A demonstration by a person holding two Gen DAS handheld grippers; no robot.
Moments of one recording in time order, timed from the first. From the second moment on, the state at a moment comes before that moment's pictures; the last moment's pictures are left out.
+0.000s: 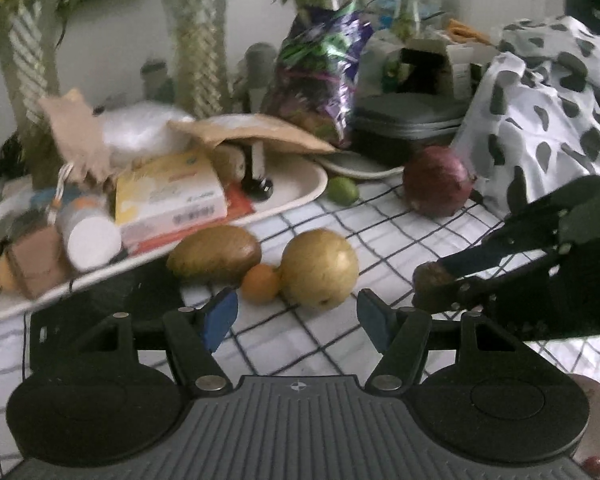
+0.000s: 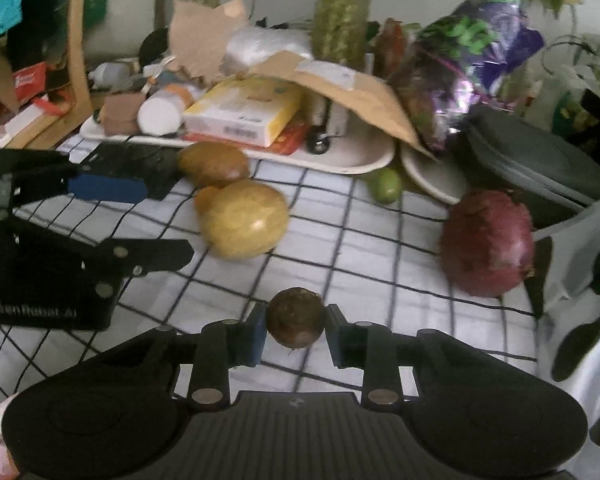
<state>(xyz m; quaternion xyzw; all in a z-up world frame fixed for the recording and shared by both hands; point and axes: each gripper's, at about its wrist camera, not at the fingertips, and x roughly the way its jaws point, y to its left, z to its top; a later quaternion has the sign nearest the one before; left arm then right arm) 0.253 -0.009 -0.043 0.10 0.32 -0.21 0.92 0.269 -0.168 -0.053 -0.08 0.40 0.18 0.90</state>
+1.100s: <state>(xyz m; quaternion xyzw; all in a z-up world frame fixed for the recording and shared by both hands) 0.278 -0.062 -0.043 0.19 0.28 -0.23 0.91 0.270 -0.226 -0.031 -0.04 0.39 0.14 0.91</state>
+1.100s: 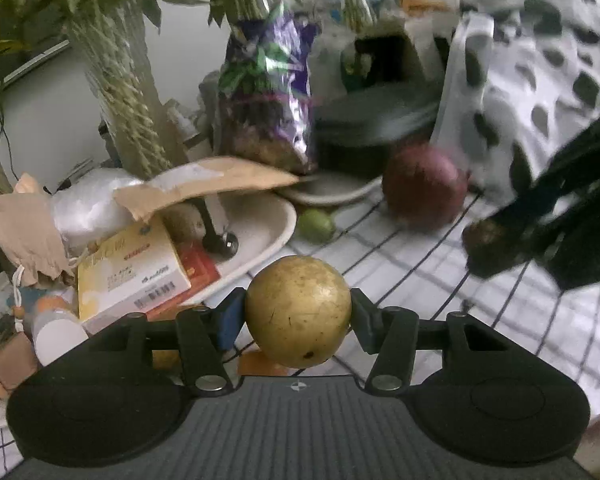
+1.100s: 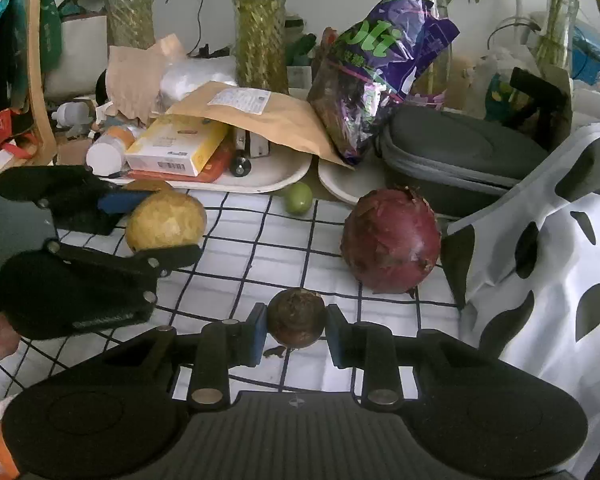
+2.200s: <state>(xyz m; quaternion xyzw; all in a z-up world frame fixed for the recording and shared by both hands) 0.158 -0.035 0.012 0.10 0.30 -0.28 0.91 0.179 -0.218 -0.008 -0.02 0.36 0.17 0.92</state>
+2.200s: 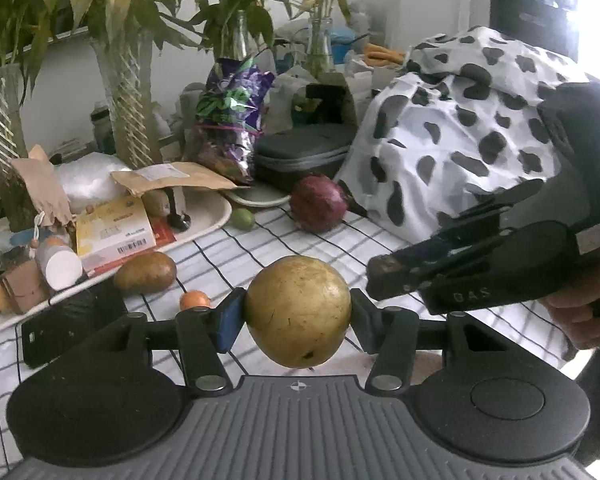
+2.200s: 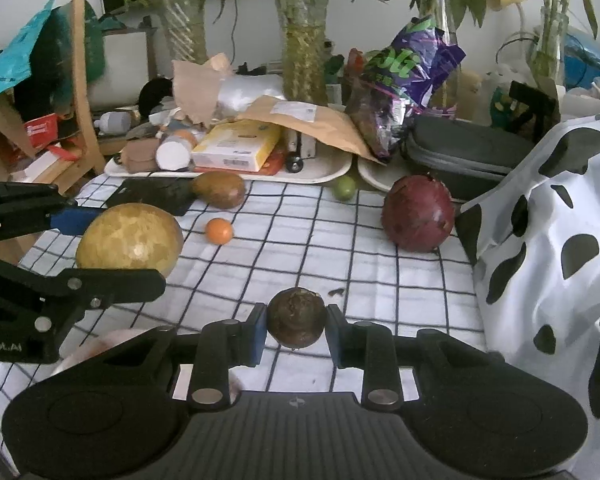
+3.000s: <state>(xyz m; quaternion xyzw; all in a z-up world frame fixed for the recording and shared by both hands) 0.083 -0.046 -0.037 0.13 0.40 -0.31 0.85 0.103 -0.219 -0.006 -0.02 0.36 0.17 0.92</state>
